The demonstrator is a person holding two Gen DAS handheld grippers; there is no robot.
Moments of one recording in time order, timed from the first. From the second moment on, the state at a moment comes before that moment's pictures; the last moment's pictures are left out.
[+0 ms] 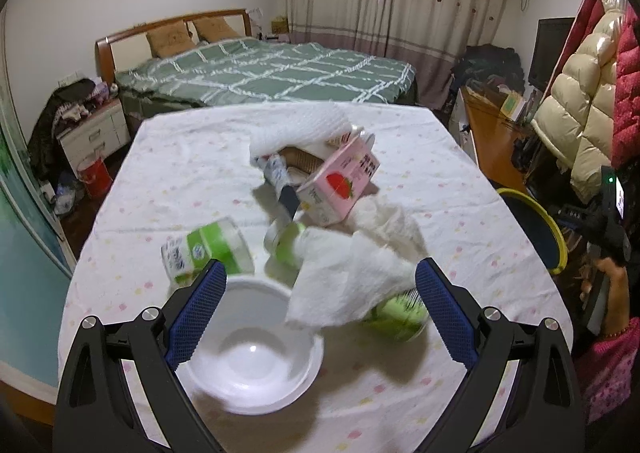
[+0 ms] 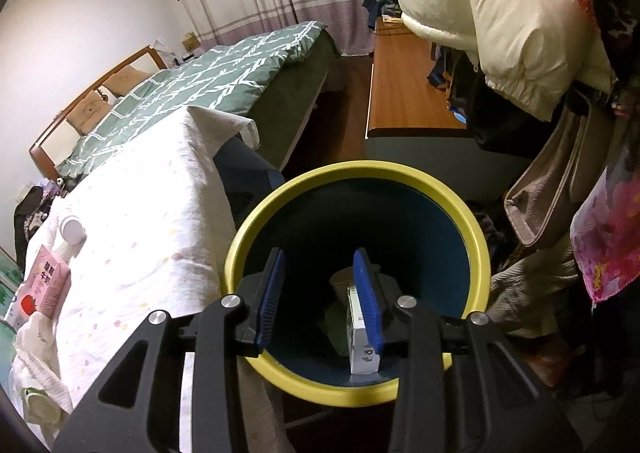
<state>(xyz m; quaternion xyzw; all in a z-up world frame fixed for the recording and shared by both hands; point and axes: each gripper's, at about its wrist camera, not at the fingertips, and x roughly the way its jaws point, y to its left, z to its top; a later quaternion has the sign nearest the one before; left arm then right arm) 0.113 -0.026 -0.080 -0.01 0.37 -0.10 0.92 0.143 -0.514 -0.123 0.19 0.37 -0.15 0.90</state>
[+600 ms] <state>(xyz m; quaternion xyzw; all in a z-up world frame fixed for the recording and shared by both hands) 0.098 -0.017 -0.122 0.10 0.43 -0.12 0.89 0.139 -0.506 -0.120 0.19 0.36 -0.14 0.90</state>
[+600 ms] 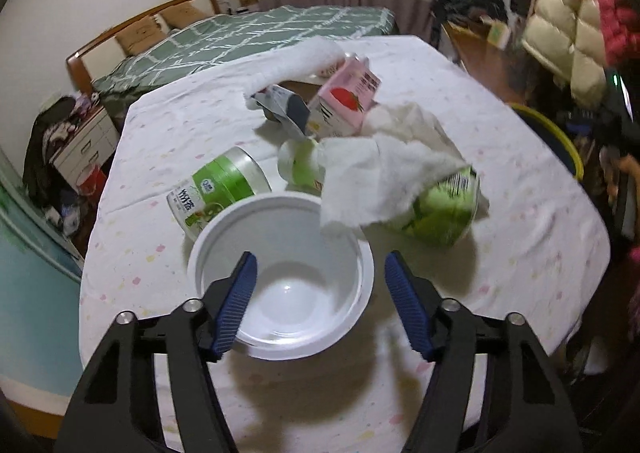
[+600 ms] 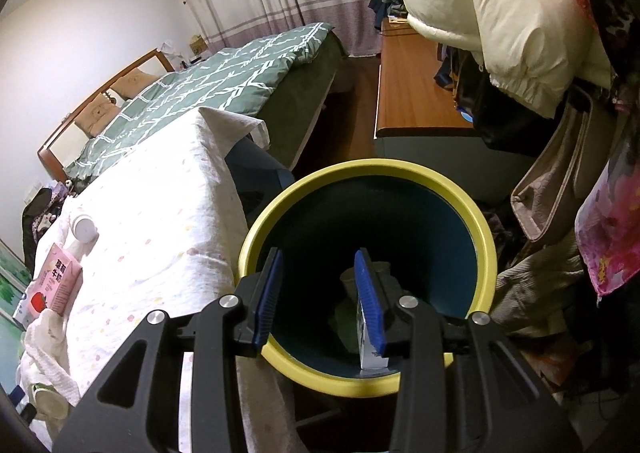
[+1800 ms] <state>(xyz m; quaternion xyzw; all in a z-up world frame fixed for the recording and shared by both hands) 0.103 -0.106 -0.044 0.10 0.35 -0.27 0.89 0.095 -0.507 -0.105 0.19 0.34 -0.13 0.91</state>
